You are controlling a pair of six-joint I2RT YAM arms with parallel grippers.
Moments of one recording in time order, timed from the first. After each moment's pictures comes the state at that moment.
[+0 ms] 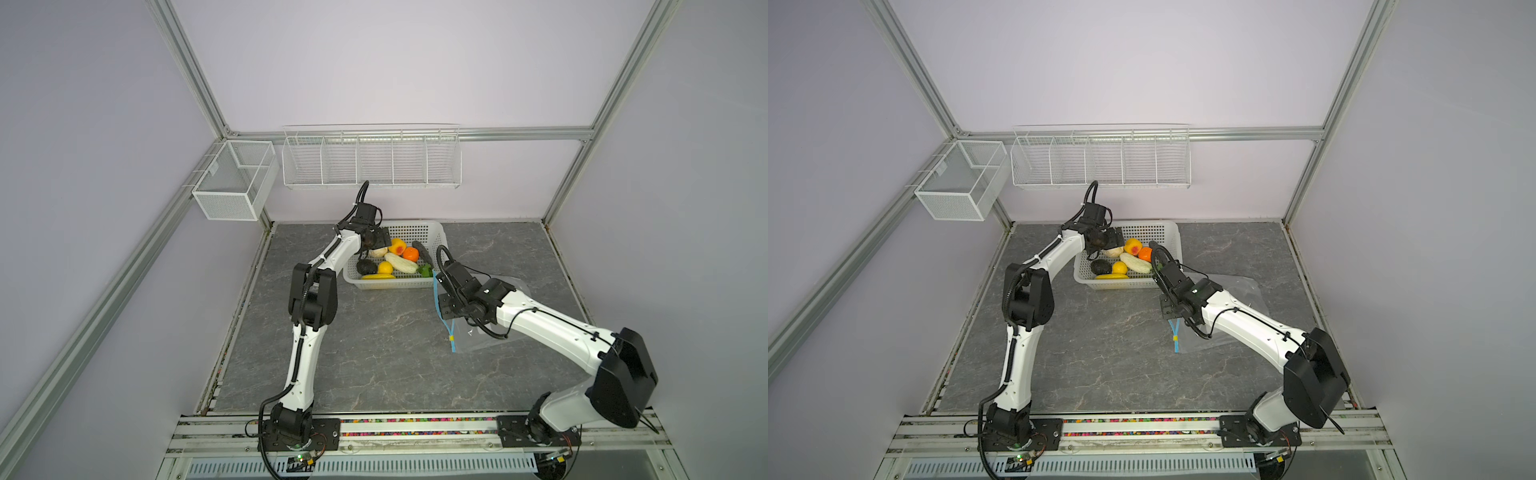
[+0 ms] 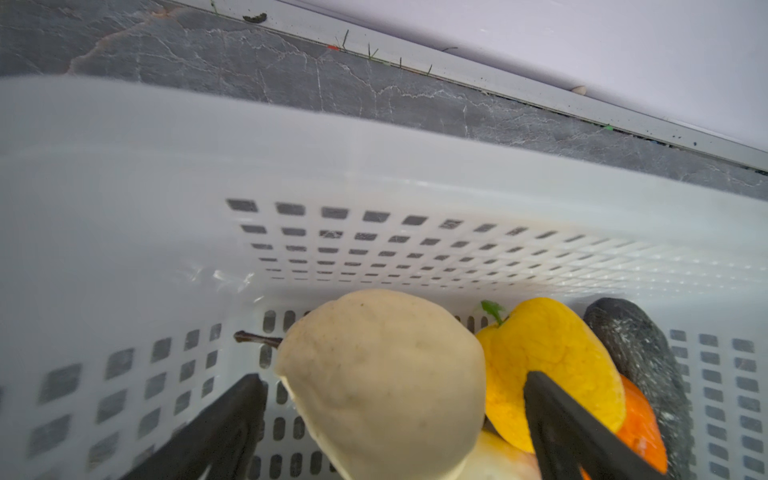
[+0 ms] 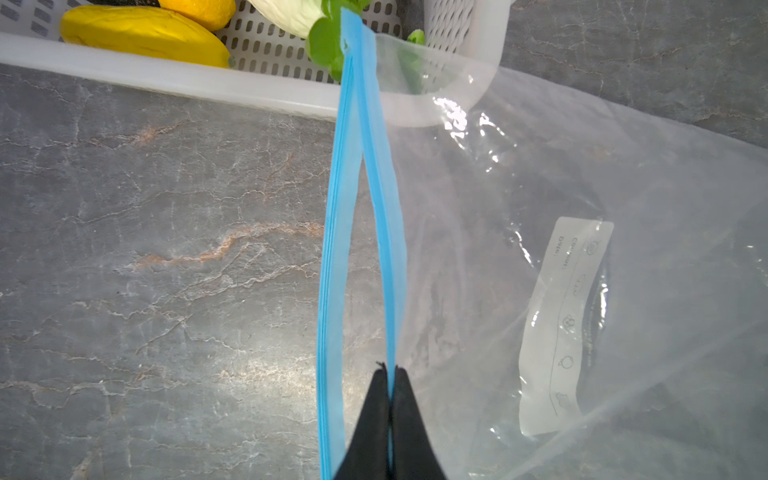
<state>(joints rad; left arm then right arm) -0.37 2.40 2.12 -0.62 0.02 -0.45 0.76 1.49 1.16 -0.76 0.26 0.50</state>
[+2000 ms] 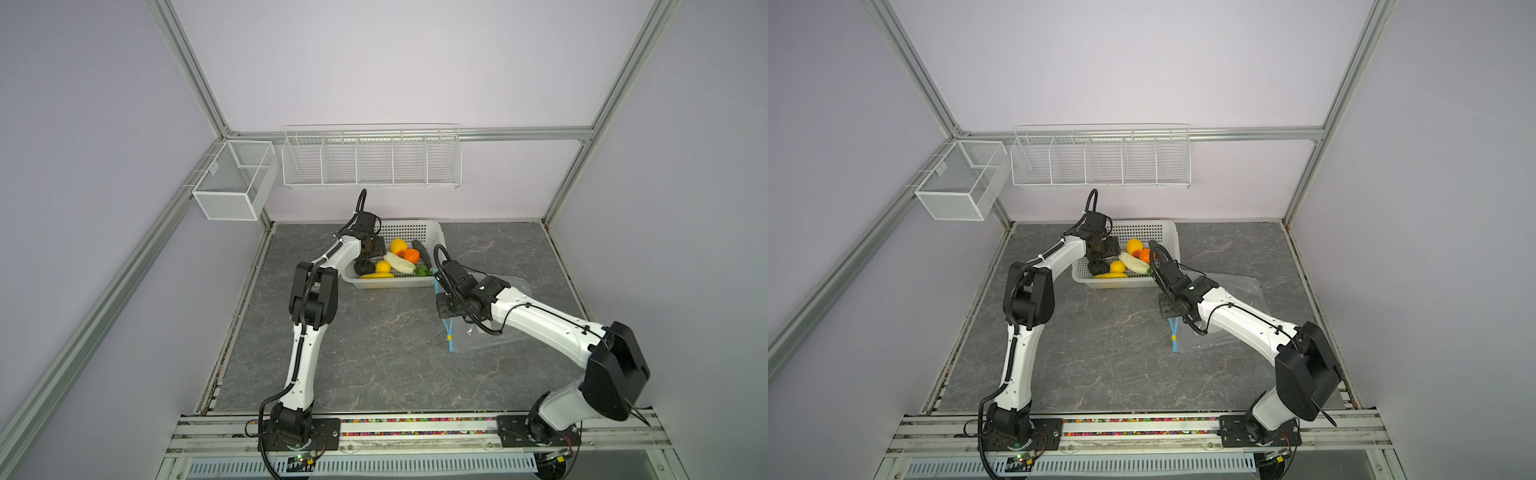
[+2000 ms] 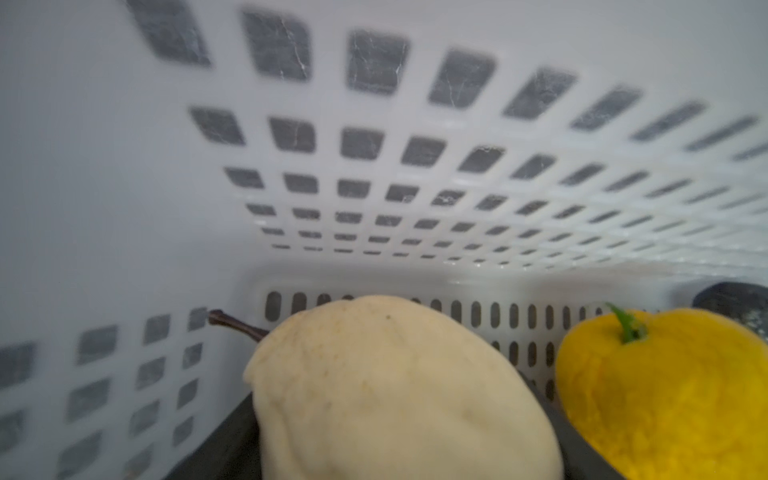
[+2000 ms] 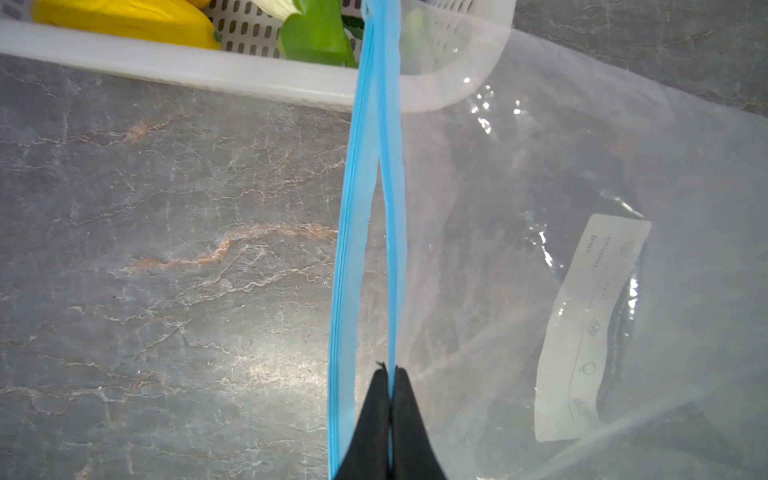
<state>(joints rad) -0.36 2.39 1.98 -0.55 -0.01 -0.42 0.74 1.54 1.18 -0.74 0.22 0.50</state>
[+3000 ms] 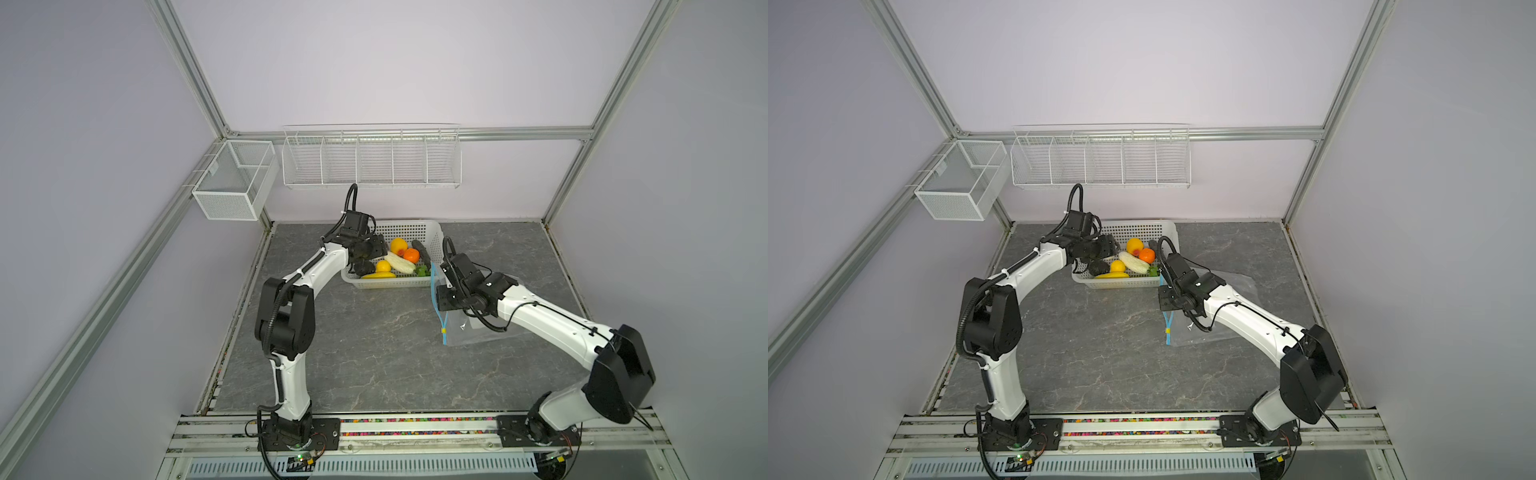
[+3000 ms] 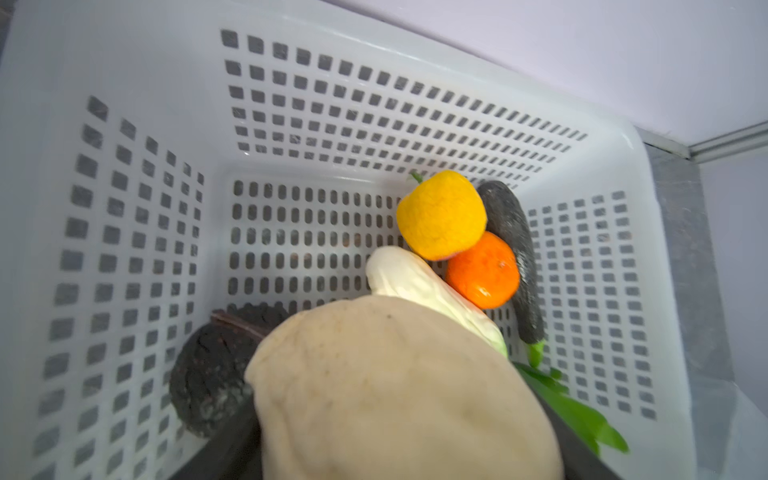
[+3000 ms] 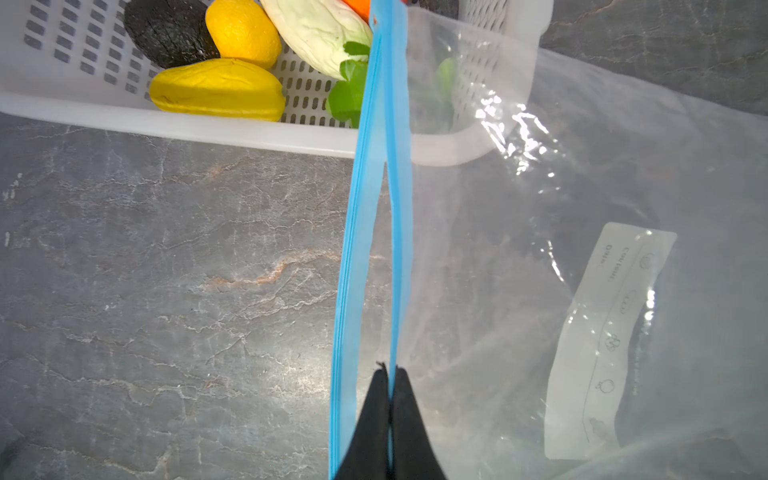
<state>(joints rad) -0.39 1.93 1.56 -0.43 0.17 -0.50 0.69 1.51 1.19 -0.67 0.10 0.50</state>
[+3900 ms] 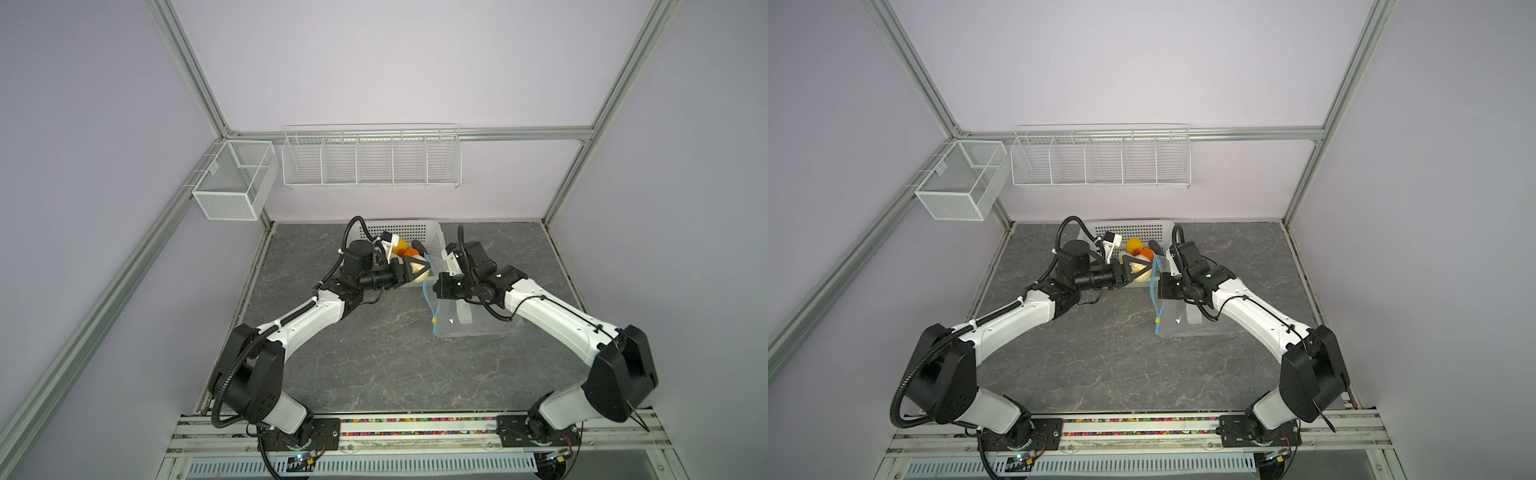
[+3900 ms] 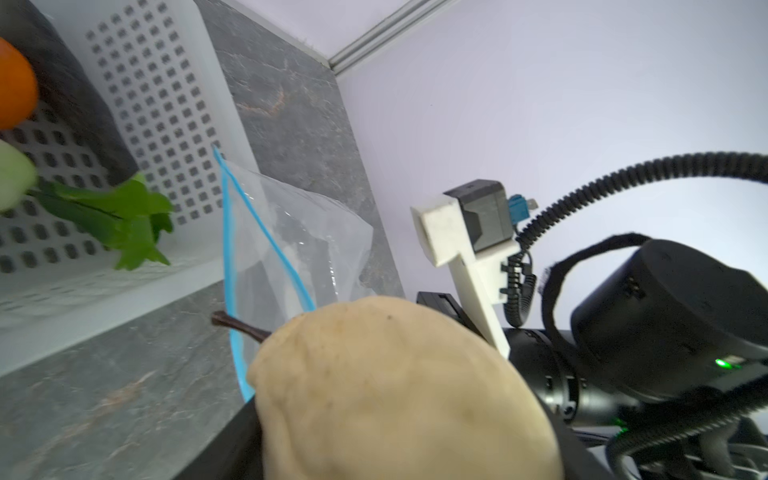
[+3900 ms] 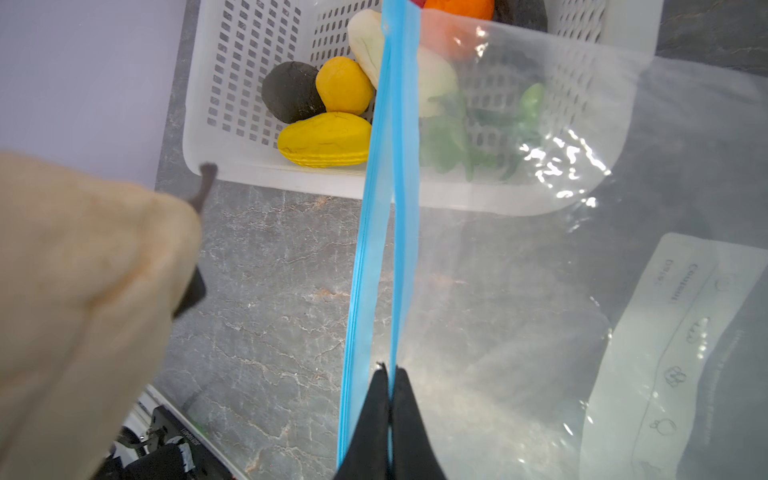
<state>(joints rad) -0.59 1.53 1.00 0.28 0.69 -0.95 0.59 1.51 1.21 -0.56 -0.20 0.57</state>
